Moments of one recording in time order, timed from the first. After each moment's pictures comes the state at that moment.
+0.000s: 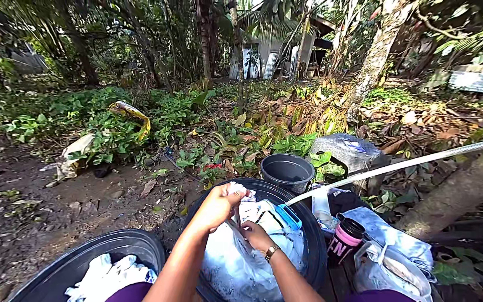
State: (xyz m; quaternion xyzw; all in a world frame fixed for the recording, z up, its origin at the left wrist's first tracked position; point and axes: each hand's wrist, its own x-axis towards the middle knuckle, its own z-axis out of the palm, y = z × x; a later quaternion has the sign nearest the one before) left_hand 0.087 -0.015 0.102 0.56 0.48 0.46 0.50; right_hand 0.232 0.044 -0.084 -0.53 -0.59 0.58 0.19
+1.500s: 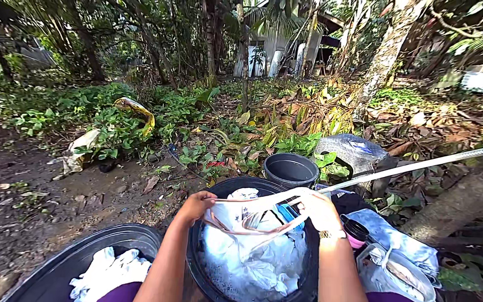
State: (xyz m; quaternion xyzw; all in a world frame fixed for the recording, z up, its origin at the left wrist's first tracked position) left_hand 0.015 0.021 0.030 0.47 0.68 0.34 0.45; right_hand 0.337 0.060 0.021 -0.53 -0.40 0.51 0.54
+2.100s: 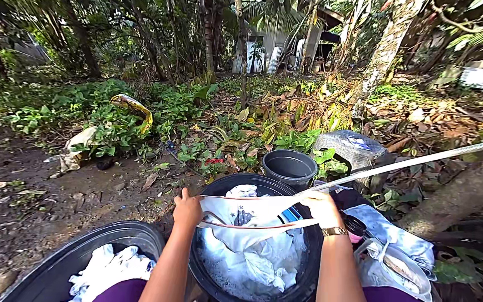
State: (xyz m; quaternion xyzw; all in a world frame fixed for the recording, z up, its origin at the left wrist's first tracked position) left_hand 0.018 0.024 0.012 0.53 0.83 0.02 0.16; right_hand 0.360 0.059 0.011 -0.64 -0.58 0.32 0.38
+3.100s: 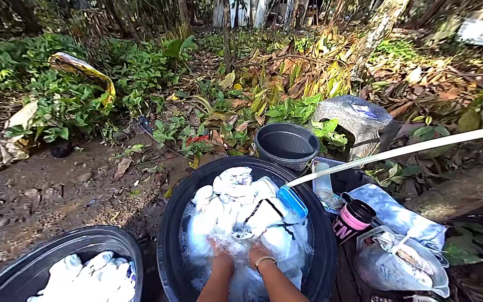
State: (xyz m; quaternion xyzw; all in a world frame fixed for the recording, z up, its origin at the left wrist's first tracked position) left_hand 0.122 0.036 -0.249 0.56 0.69 -0.30 0.35; right_hand 0.238 0.064 -0.240 -0.57 -0.66 0.41 -0.26
